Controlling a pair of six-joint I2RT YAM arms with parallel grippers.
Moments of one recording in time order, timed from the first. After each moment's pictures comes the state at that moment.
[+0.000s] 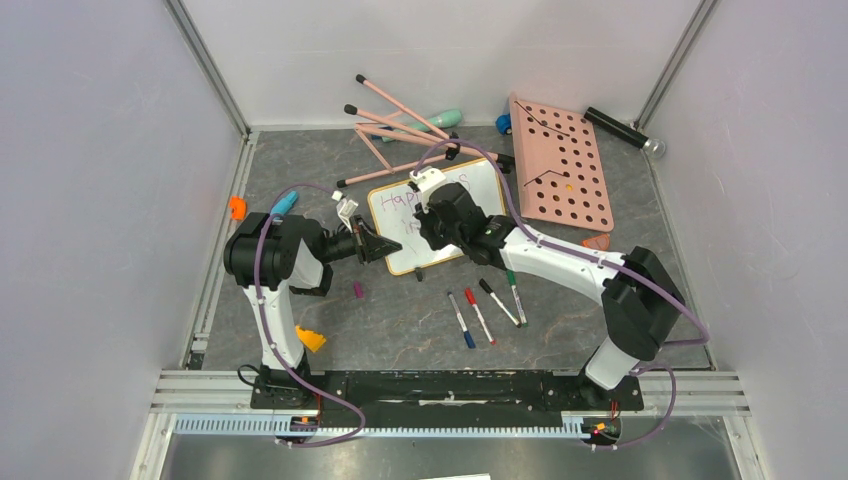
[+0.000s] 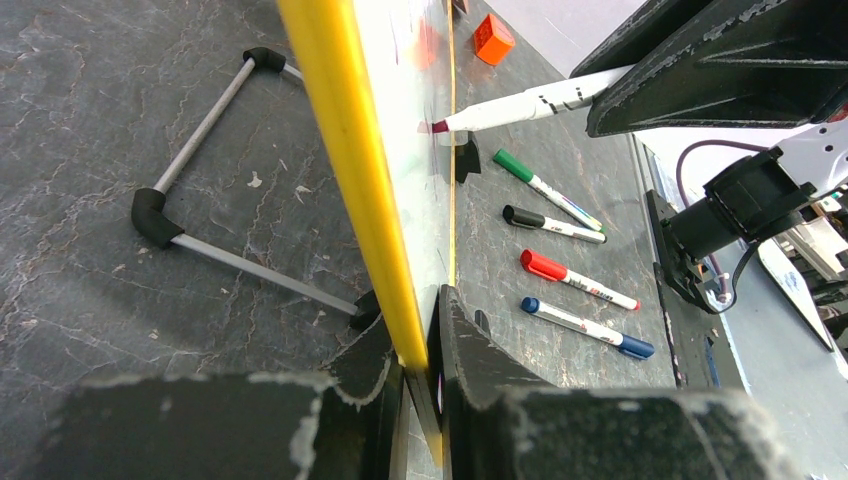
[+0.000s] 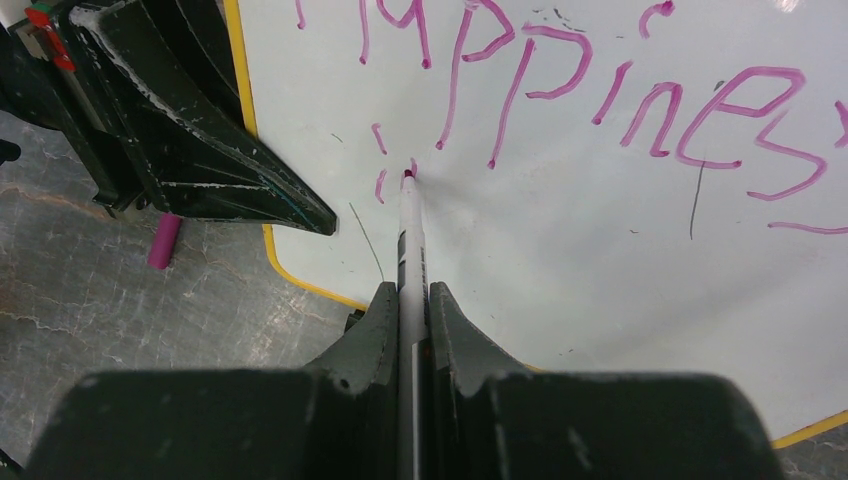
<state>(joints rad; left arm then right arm) -0.10 2.05 0.53 1.52 1.13 -0.56 0.84 1.65 1.20 -0.15 0.15 0.14</state>
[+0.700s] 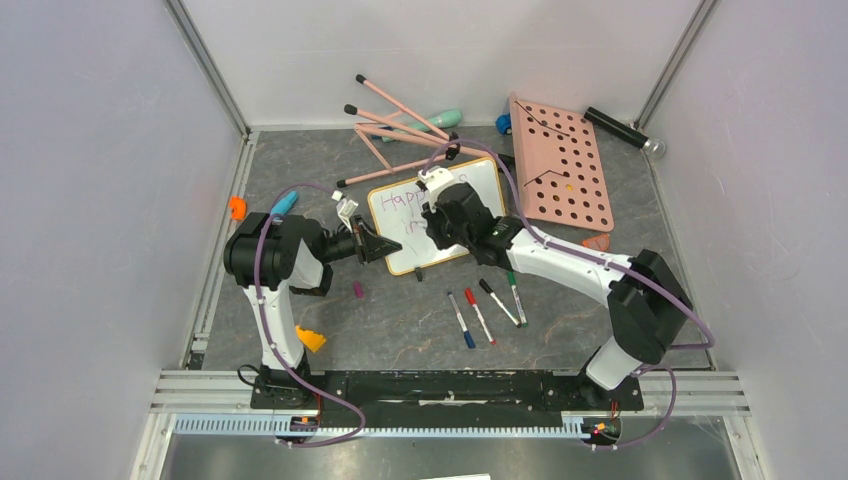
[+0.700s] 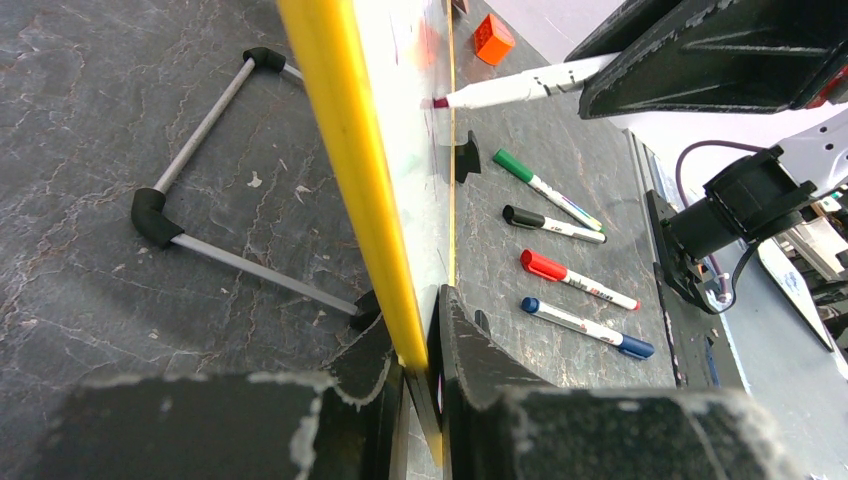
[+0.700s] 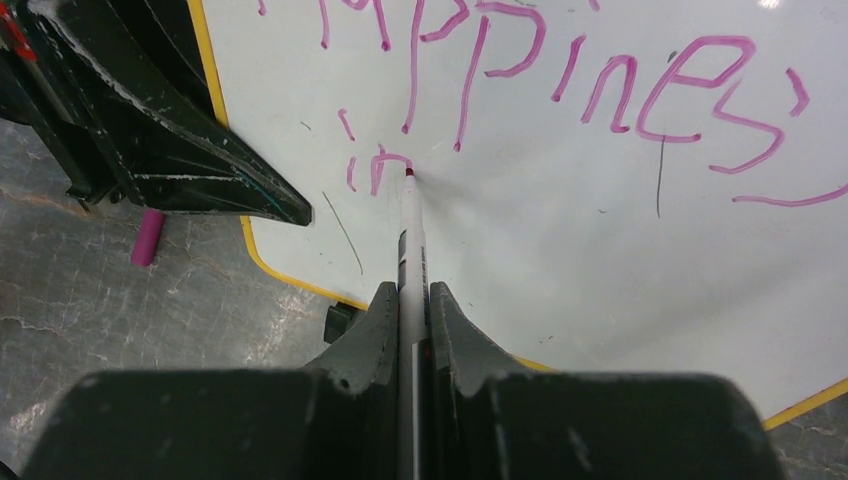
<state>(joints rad) -0.10 2.05 0.53 1.52 1.13 -0.56 0.82 1.63 1.16 -0.13 0.15 0.14</state>
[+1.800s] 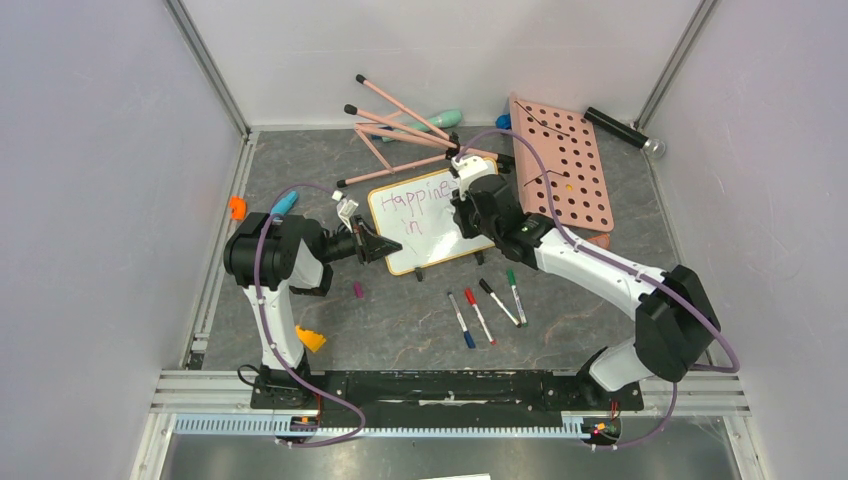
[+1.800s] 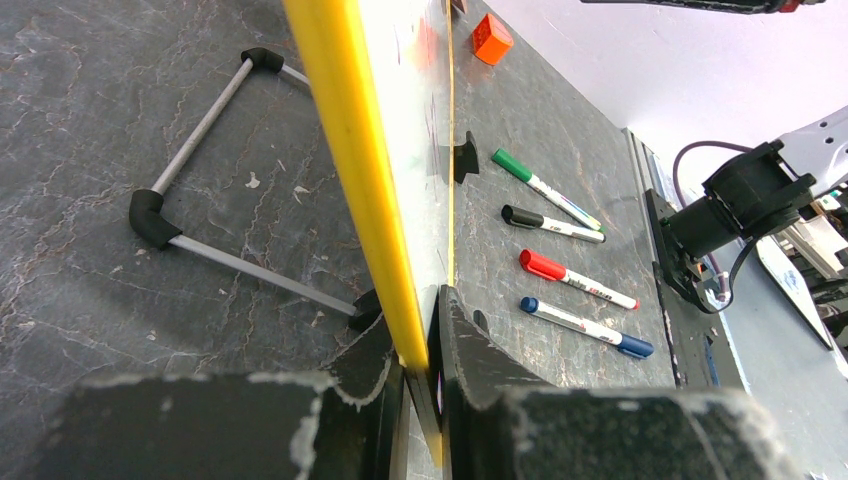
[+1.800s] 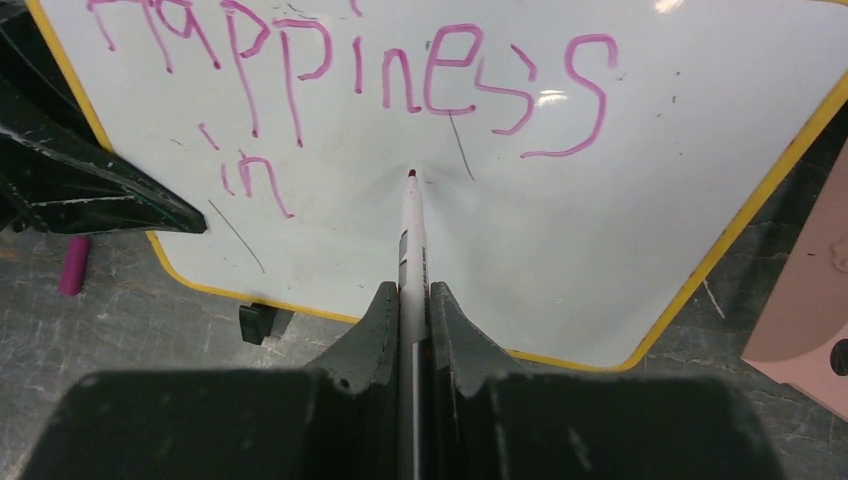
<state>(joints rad) -0.10 2.05 0.53 1.52 1.14 -0.56 0.72 1.49 1.08 -0.14 0.17 0.13</state>
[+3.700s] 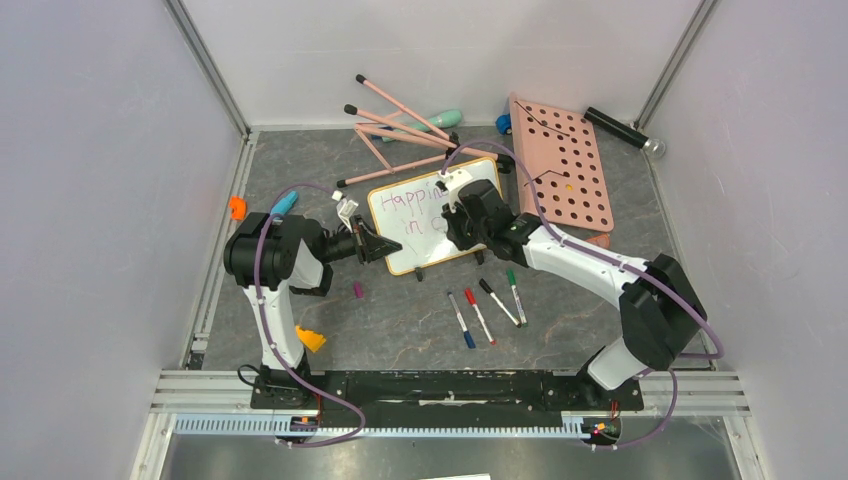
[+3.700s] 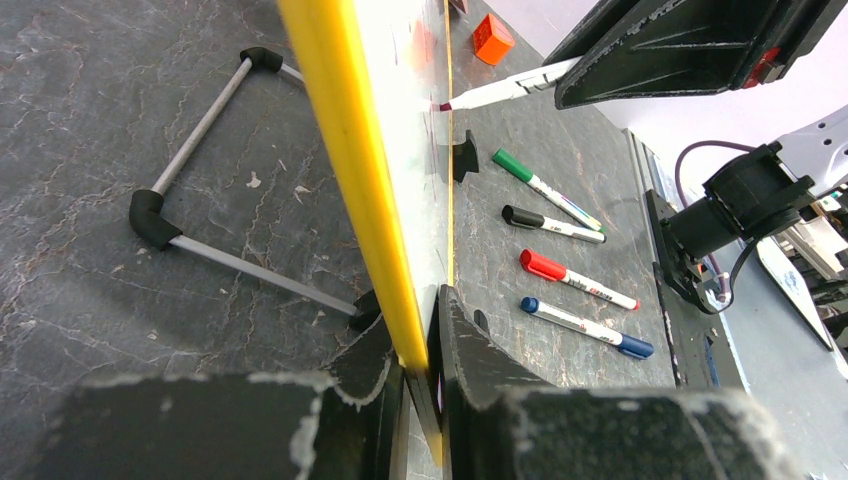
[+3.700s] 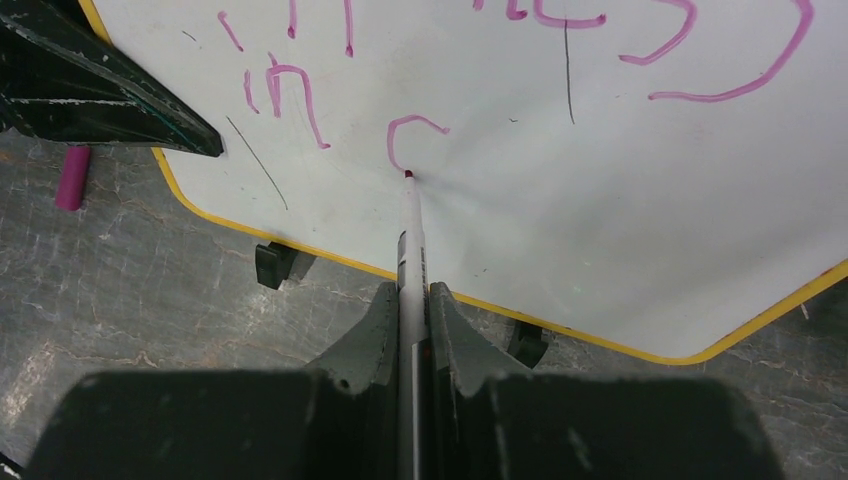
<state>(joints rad) -0.10 2.05 0.53 1.52 1.13 -0.56 0.72 1.56 1.09 -0.21 0.06 0.10</state>
